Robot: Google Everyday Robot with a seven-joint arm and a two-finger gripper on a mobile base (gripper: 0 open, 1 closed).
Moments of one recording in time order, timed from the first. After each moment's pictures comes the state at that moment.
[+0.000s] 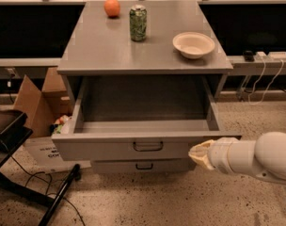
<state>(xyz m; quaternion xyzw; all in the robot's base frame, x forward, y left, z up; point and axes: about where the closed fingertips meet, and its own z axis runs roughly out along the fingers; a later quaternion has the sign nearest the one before) 0.458 -0.169 0.662 -0.45 0.81 0.10 0.36</state>
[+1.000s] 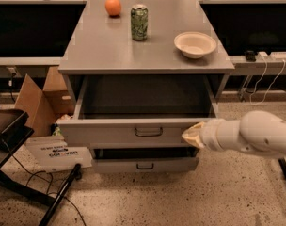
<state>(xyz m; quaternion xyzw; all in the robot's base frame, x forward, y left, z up) 0.535 -0.158 0.651 -0.46 0.80 0.11 0.38</state>
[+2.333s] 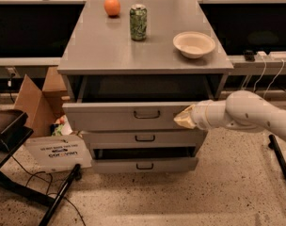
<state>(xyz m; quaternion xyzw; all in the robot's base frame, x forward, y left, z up) 0.625 -0.143 0.647 -0.48 0.77 0.11 0.40</state>
